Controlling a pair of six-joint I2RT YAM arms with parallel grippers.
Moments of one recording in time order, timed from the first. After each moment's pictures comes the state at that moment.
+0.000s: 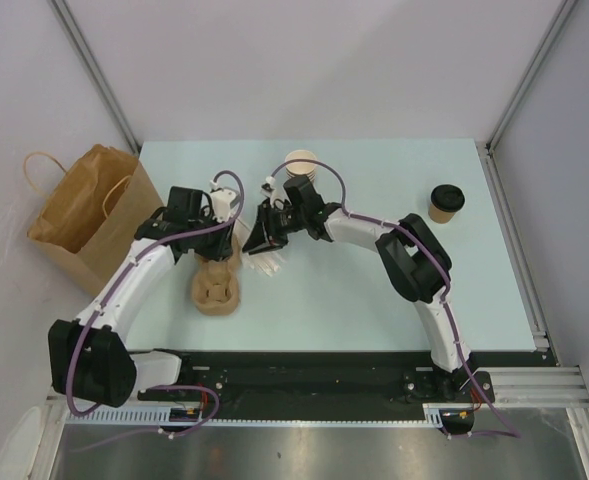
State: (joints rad) left arm -0.21 1.24 1.00 -0.68 0.27 0.19; right arm 0.73 2.20 1.61 0.03 -0.82 0.81
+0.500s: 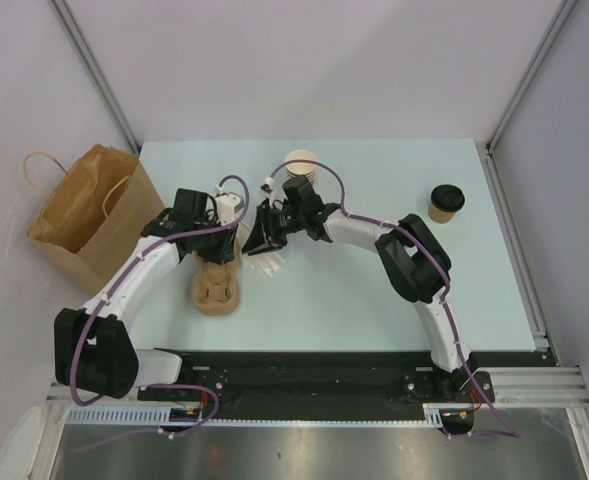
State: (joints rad) left arm -0.22 1.30 0.98 -0.66 0.27 0.21; right arm 0.73 2.20 1.61 0.03 -0.82 0.81
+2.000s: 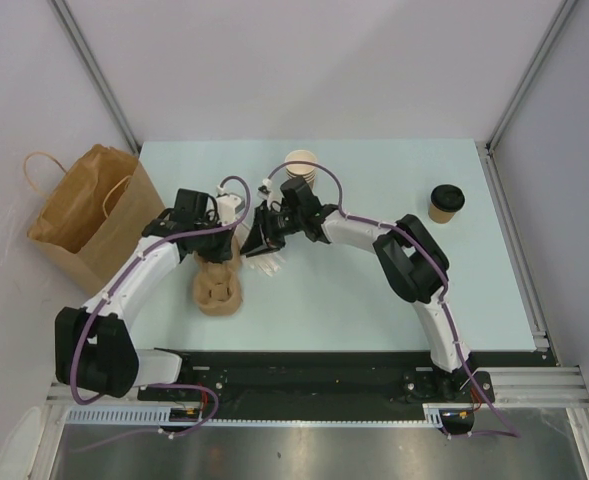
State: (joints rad) left arm -0.23 1.31 0.97 -0.65 0.27 0.22; right arm 0.74 2.21 1.61 0.04 -0.82 0.82
